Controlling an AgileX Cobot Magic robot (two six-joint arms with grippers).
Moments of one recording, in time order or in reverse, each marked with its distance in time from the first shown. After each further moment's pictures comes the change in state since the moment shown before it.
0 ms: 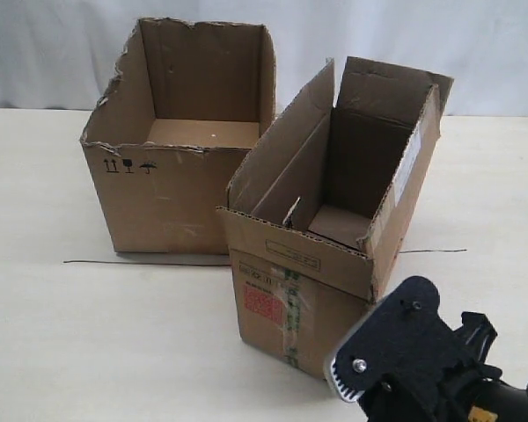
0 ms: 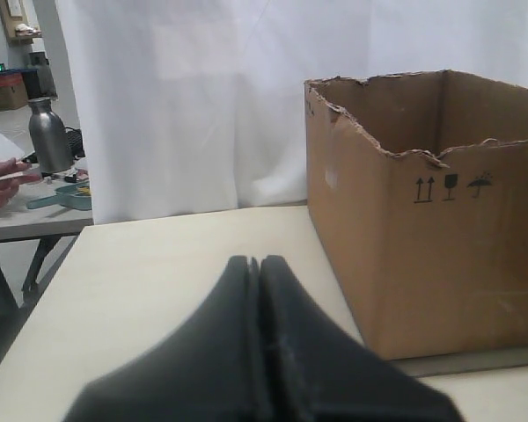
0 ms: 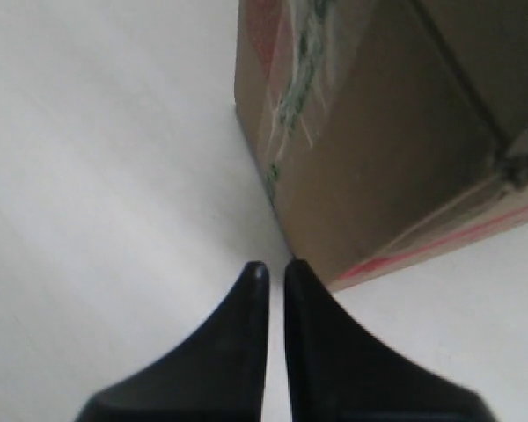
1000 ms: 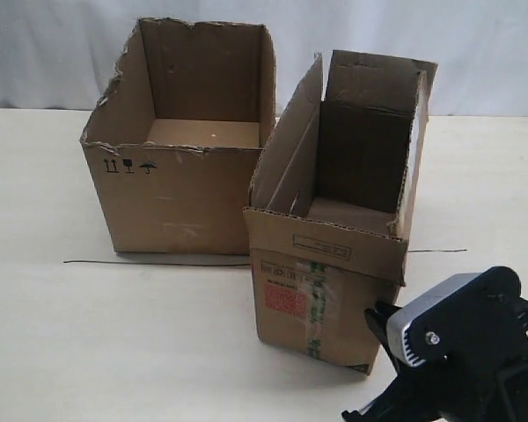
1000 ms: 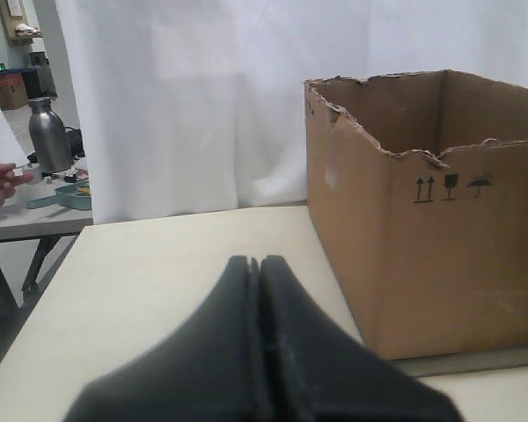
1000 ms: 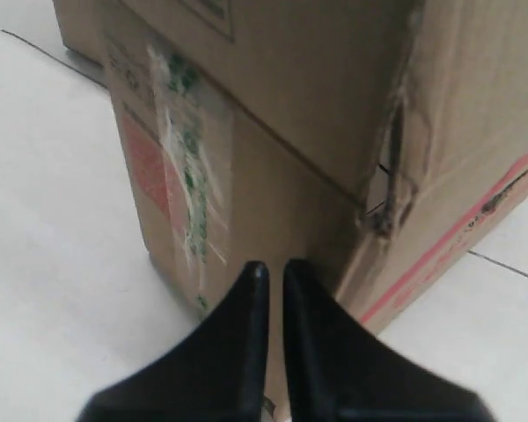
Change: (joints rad) left arm 0.000 0.000 0.000 0.000 0.000 0.000; right arm 0.000 0.000 0.189 -0.726 0.173 0.843
